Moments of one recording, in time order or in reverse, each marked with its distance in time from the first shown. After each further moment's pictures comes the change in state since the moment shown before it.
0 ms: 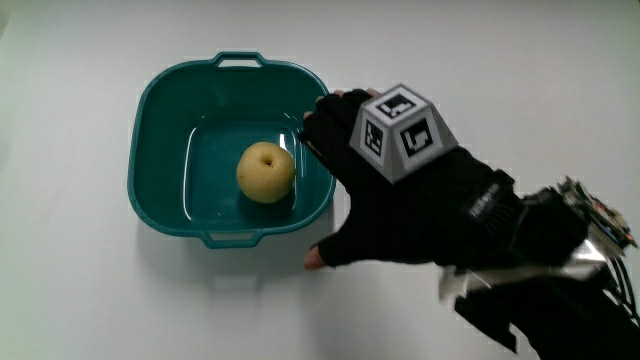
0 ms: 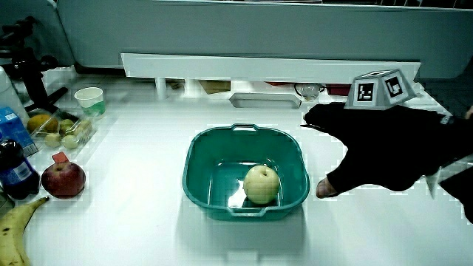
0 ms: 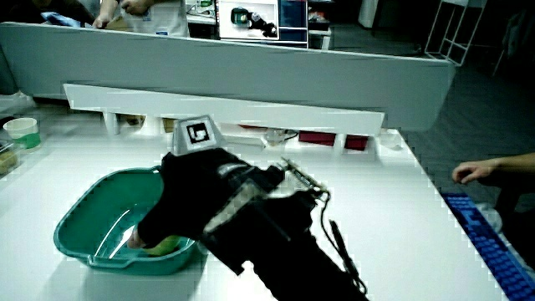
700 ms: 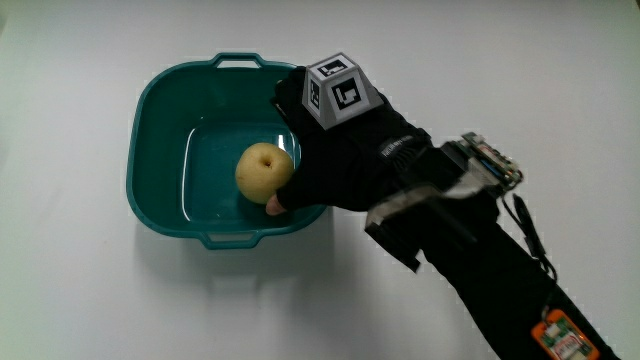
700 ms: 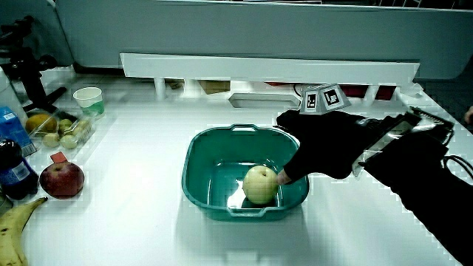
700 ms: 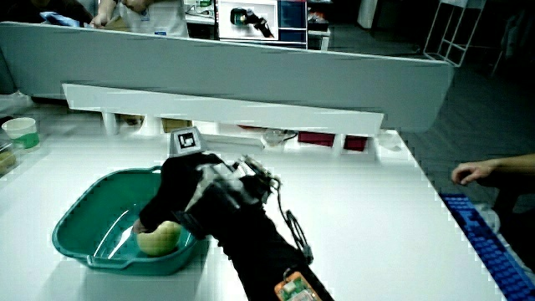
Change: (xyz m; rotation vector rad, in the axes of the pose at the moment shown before) arm -0.006 0.091 -0.016 -0.140 0.064 -0.045
